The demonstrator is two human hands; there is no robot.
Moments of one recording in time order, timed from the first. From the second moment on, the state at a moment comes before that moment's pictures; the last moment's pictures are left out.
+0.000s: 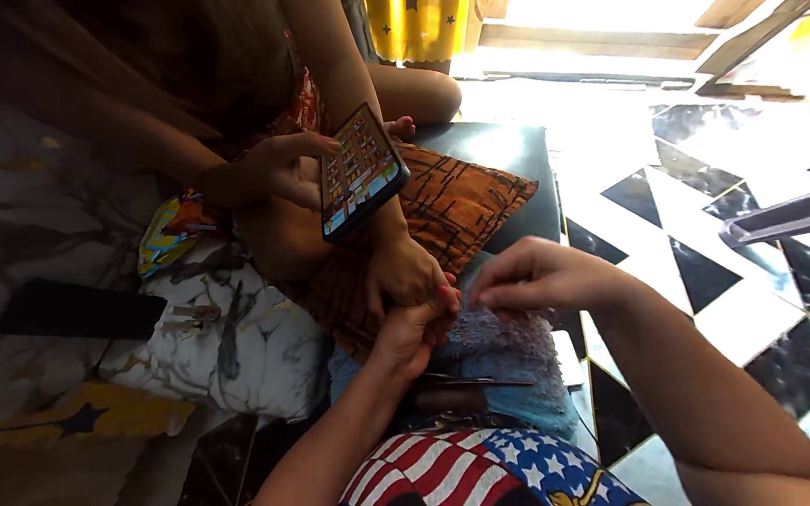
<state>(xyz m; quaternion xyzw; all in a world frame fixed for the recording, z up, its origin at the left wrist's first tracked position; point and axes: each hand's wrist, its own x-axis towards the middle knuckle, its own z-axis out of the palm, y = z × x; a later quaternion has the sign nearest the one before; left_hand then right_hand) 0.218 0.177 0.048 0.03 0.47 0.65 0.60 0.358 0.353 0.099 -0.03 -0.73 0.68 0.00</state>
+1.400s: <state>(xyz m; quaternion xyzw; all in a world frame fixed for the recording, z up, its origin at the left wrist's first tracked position) 0.220 0.175 0.041 0.02 0.43 0.68 0.60 0.378 0.241 0.034 -0.27 -0.78 0.45 0.35</state>
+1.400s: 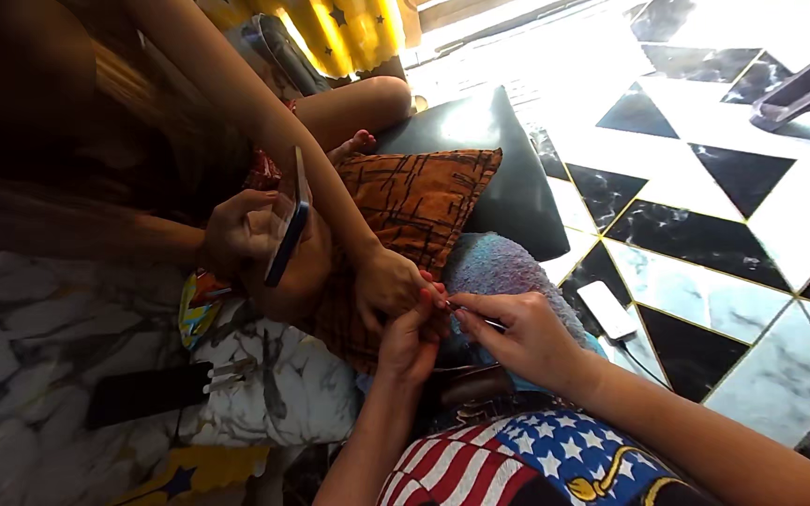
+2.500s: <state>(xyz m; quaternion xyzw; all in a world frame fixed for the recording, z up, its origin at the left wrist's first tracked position) 0.221 0.177 0.039 0.00 0.43 0.68 0.59 0.375 0.237 0.031 -0.28 -0.79 0.43 0.34</state>
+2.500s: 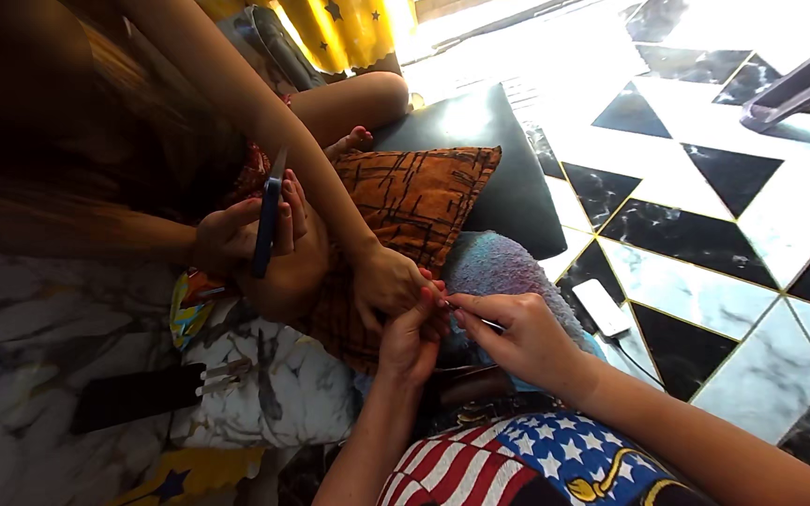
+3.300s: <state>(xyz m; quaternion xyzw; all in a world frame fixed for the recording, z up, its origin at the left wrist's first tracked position) 0.224 0.179 0.036 0.02 0.43 0.69 0.58 0.371 0.232 0.036 -0.30 -0.78 0.44 0.33</state>
